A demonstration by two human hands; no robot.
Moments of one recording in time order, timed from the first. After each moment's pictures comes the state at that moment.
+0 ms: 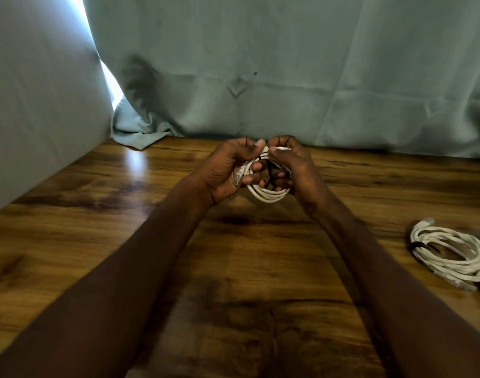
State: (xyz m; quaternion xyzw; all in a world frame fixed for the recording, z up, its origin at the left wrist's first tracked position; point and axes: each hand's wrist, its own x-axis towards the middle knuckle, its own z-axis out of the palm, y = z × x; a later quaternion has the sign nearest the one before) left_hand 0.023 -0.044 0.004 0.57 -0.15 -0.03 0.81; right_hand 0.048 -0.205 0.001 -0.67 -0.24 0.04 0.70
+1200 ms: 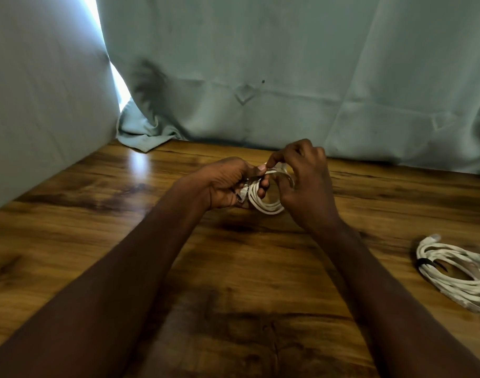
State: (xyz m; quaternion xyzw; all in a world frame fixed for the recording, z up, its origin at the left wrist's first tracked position) left_hand 0.027 -0.037 0.009 0.65 0.05 -0.13 0.75; right_hand 0.053 -0.212 -0.017 -0.82 -0.33 -0.36 0.30
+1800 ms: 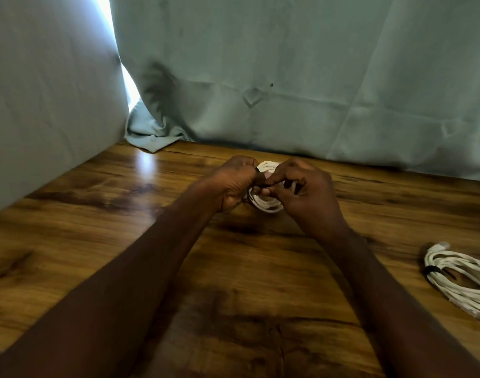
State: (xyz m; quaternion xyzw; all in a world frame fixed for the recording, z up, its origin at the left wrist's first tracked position) left_hand 0.031 -0.041 0.003 0.69 0.05 0.00 0.72; right_hand 0.049 -0.210 -0.020 -0.77 -0.41 -0.25 0.43
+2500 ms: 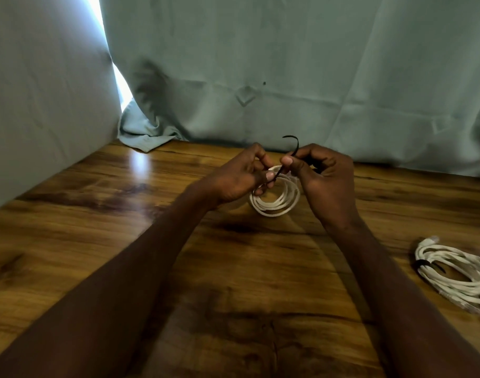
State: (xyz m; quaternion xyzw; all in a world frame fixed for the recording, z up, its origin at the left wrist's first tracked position) left_hand 0.025 -0.043 0.000 0.78 -0.15 0.05 0.61; right_hand 0.041 -0.226 0.004 -0.71 -0.33 -0.24 0.58
